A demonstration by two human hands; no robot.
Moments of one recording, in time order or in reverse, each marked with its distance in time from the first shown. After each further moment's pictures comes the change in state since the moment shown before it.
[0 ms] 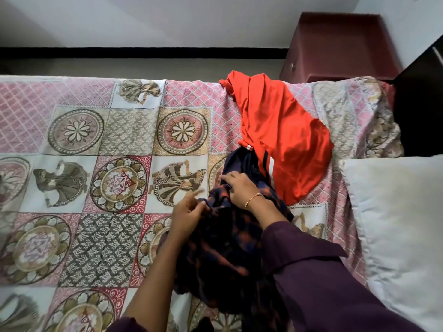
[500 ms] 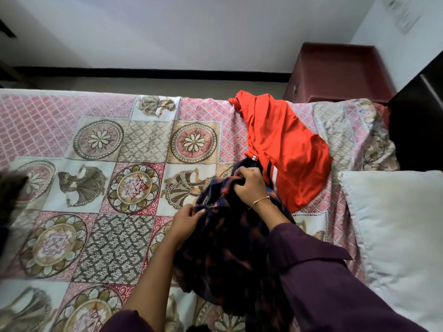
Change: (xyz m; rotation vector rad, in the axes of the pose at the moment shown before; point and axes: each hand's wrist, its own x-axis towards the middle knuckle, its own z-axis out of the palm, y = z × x) left_hand -0.013 -0.017 -0.025 0.120 -0.027 -0.176; right_hand -0.021 -0.024 -0.012 0.407 0.422 0.034
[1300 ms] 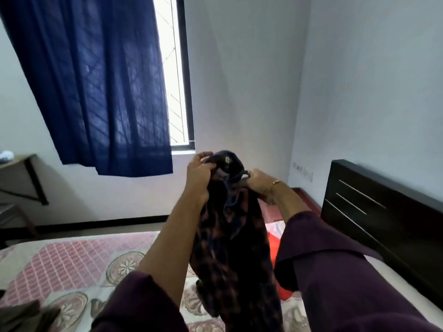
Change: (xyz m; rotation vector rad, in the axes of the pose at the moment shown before) left_hand -0.278 0.282 -0.214 -0.781 -0.008 0.820; right_hand -0.171 -0.311 -0.227 0.566 0.041 -0.189
